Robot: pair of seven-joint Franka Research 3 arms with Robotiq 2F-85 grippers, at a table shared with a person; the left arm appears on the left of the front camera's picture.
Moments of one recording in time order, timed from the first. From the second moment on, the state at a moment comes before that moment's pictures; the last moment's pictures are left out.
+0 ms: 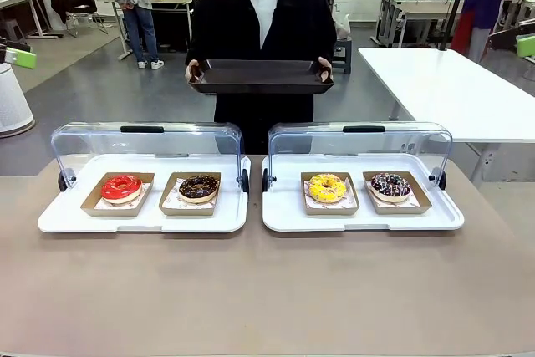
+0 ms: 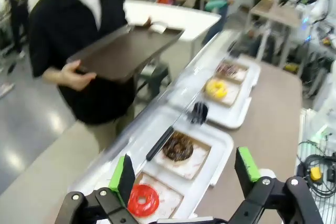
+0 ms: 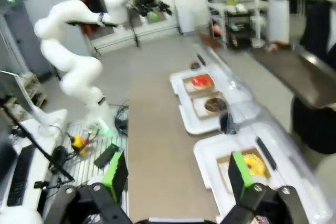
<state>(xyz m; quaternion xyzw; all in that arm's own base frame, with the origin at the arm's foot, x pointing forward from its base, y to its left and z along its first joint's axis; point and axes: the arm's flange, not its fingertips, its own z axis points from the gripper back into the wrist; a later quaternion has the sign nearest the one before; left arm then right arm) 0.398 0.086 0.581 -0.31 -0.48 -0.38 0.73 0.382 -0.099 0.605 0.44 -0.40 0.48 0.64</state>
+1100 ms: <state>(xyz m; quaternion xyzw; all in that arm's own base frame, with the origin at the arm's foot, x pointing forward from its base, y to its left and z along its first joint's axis) 0.435 0.110 0.591 -0.36 -0.37 -0.40 0.76 0.396 -0.129 0.580 0.45 -0.37 0.46 0.67</state>
